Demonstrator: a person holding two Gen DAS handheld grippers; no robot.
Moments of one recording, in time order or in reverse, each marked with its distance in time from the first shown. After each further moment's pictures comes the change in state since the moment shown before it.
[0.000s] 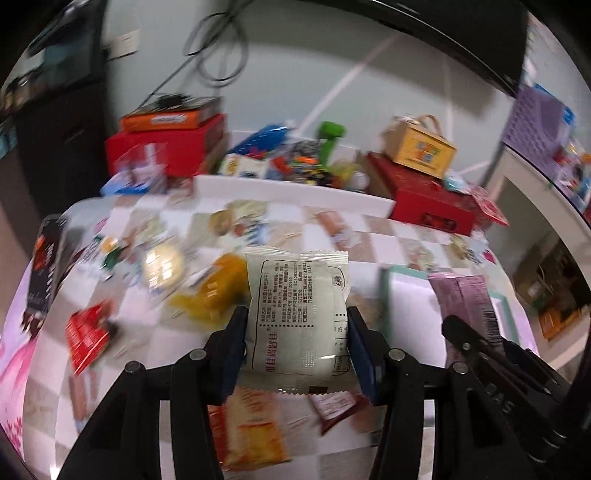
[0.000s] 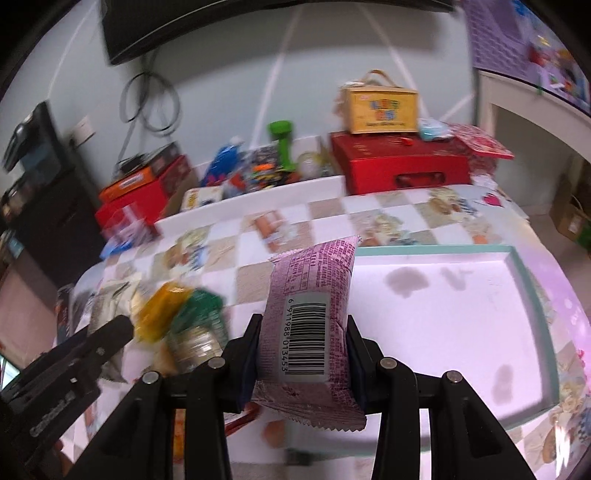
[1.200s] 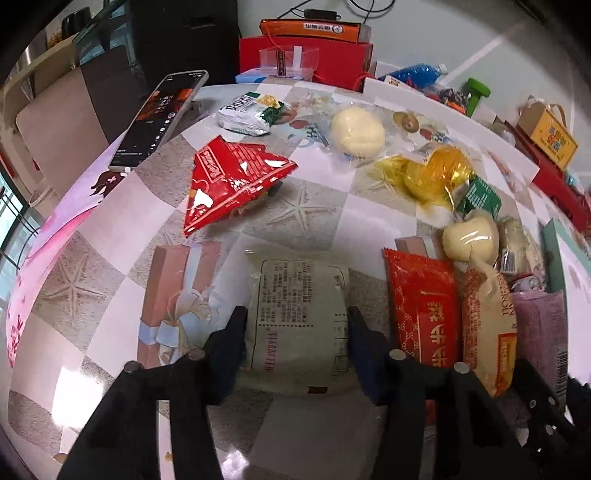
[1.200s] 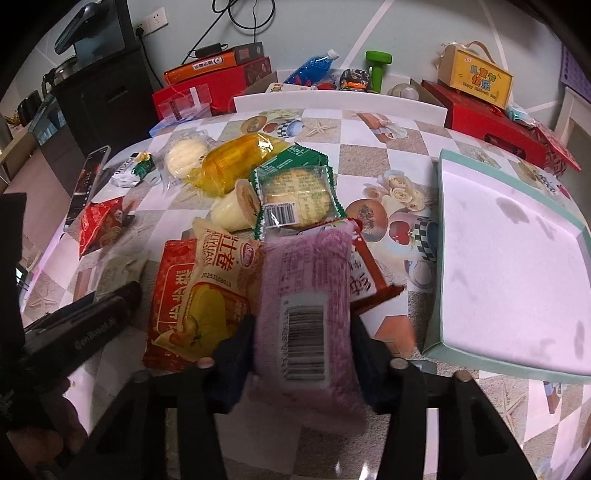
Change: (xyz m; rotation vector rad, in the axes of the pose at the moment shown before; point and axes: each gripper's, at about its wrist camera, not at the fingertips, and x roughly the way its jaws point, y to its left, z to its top) left arm 0.029 0.143 -0.111 -0.262 0.174 0.344; right arm 0.038 0.096 -0.112 -0.284 0.211 0.117
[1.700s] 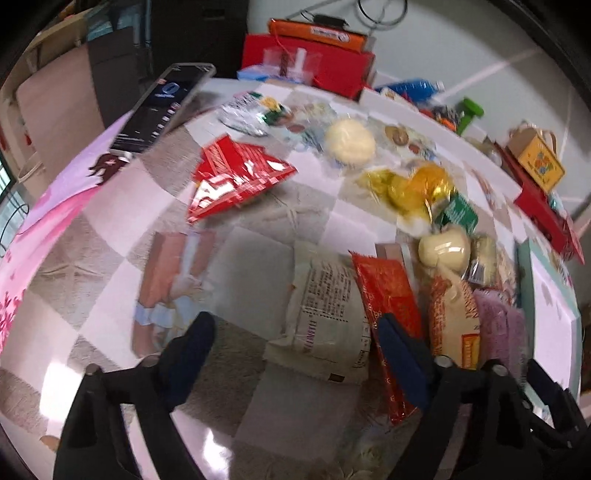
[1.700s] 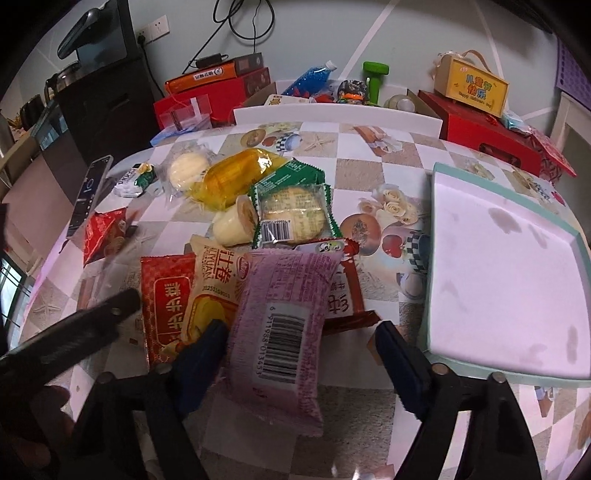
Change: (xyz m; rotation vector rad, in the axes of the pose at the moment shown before) left arm -0.008 0.003 0.000 -0.060 0.022 -0.087; right arm -0.009 -0.001 0.004 -0.002 -0.030 -0.012
